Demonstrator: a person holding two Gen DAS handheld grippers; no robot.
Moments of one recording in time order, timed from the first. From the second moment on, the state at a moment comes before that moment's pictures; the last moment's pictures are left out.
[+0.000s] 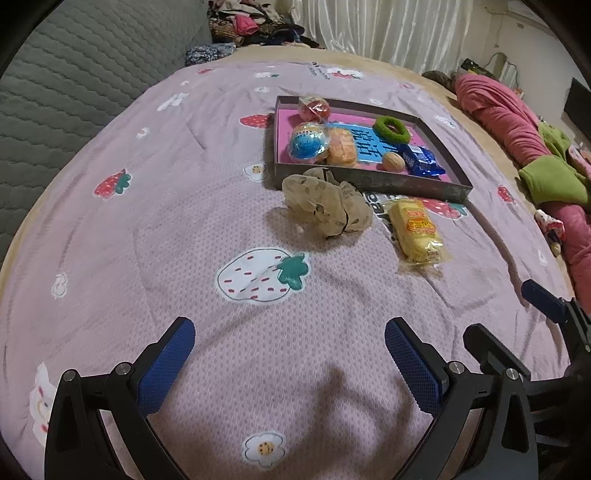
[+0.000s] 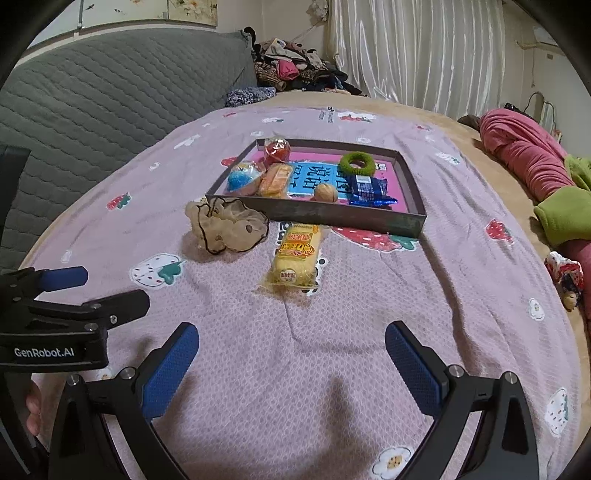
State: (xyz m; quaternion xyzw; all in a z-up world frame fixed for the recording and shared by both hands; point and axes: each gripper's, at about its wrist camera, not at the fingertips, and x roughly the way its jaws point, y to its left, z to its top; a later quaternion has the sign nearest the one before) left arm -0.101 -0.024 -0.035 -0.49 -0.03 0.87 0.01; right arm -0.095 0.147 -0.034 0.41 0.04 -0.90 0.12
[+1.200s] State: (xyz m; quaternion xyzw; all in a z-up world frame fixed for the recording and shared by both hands) left arm -0.200 -0.018 -0.053 -0.48 -0.06 0.87 0.02; right arm -0.166 0.132 -0.068 0.42 0.05 -0.90 0.11
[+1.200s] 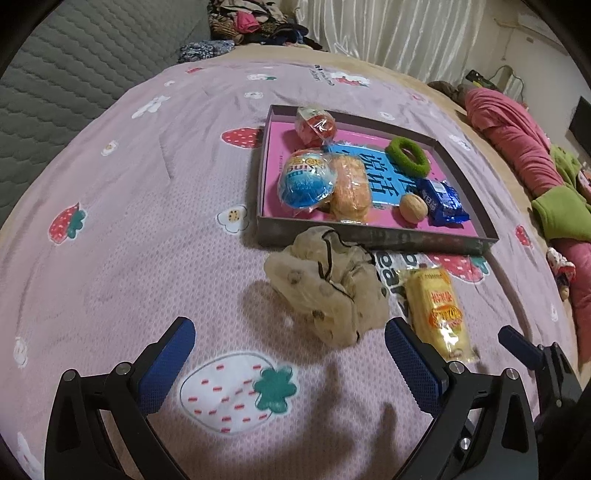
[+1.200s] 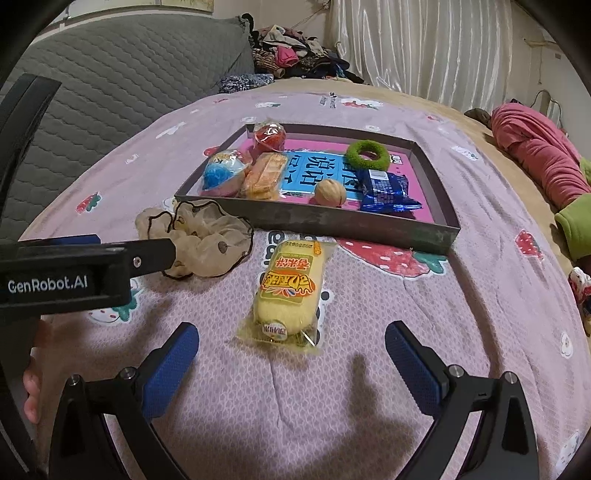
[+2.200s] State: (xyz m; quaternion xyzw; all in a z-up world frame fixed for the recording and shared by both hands) left arm -0.248 -0.004 -0.081 -0.49 -0.05 0.87 0.03; right arm -0.210 0.126 -0.089 0.44 0.02 -0.89 0.14
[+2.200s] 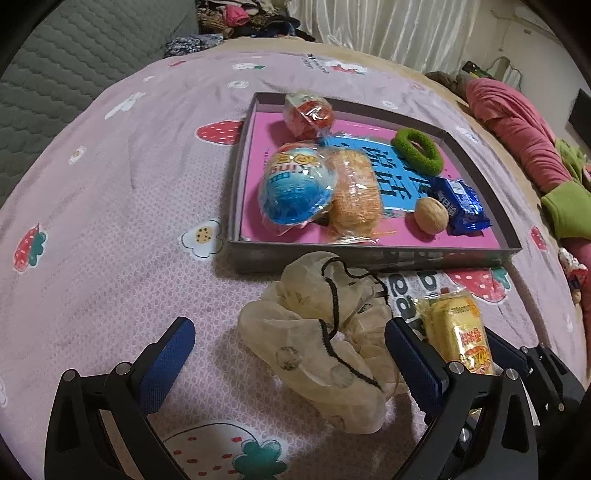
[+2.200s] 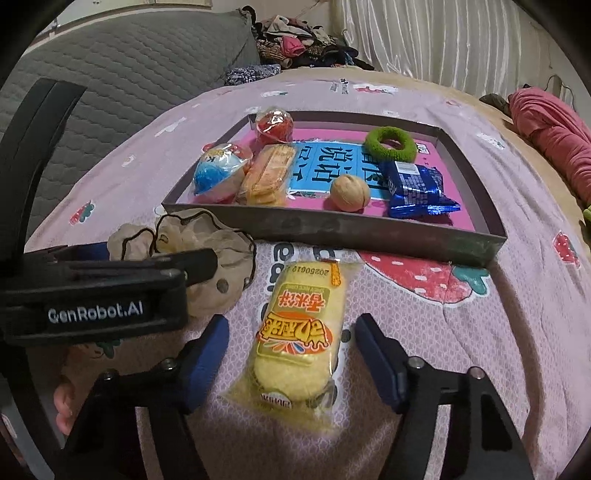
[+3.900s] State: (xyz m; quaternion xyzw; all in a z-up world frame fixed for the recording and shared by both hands) left arm -0.151 0.006 -0.019 -0.45 -0.05 0.89 0.05; right arm -0.129 0.155 -0.029 0.39 0.00 -0.91 0.15
